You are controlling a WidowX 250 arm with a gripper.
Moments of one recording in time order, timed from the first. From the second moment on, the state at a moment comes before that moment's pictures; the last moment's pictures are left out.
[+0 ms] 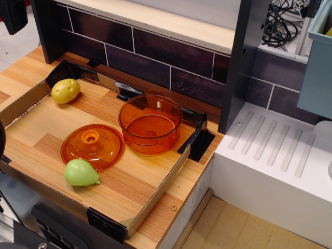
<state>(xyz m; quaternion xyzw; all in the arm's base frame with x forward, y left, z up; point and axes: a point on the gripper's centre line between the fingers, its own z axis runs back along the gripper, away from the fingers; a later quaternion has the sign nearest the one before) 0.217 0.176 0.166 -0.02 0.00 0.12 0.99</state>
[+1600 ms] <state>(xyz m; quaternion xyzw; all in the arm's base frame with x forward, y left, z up) 0.284 0.169 0.058 -0.09 0.00 0.06 0.99</state>
